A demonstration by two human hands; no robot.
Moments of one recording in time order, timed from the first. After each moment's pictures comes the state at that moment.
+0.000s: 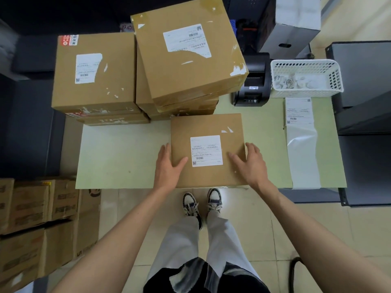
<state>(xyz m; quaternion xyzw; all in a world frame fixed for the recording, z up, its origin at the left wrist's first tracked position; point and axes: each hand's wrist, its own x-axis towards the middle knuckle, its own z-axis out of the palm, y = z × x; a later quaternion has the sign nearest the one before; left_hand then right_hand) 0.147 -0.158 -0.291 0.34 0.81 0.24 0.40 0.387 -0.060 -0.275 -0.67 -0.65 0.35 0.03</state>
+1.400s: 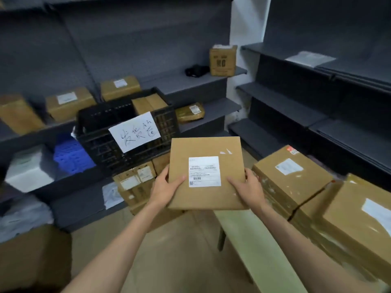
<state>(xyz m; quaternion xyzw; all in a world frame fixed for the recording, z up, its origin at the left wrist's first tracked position) 0.012 -0.446 -0.074 -0.03 0.84 0.53 0.06 0.056 -0.178 -0.070 -0.20 -0.83 0.52 0.03</state>
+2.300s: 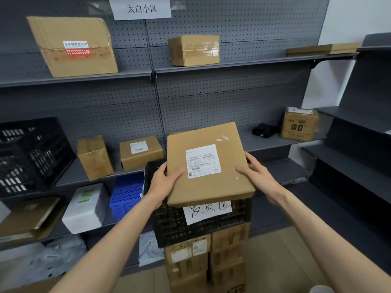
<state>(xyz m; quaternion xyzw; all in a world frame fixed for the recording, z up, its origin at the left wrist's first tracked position) -0.247 -0.707 0.082 -0.09 0.79 0.60 -0.08 -0.260 -0.408 0.108 0.06 -0.78 0.63 -0.06</state>
